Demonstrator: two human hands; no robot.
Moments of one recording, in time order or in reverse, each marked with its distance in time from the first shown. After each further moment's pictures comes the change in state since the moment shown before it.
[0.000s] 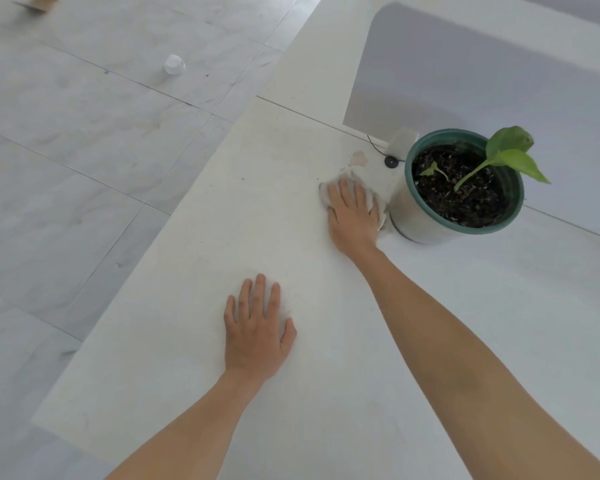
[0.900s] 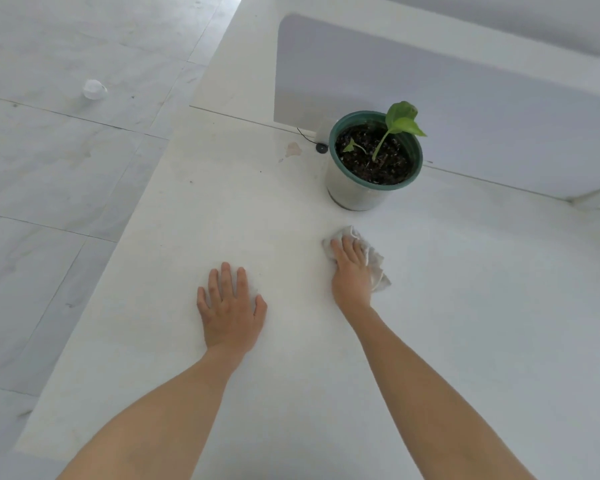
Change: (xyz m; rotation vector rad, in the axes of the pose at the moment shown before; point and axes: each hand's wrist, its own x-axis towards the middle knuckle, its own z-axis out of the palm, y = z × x) left_hand 0.003 0.005 -0.024 -0.056 -0.325 -0.021; right_hand -0.152 0.036 0.019 0.262 0.163 0.324
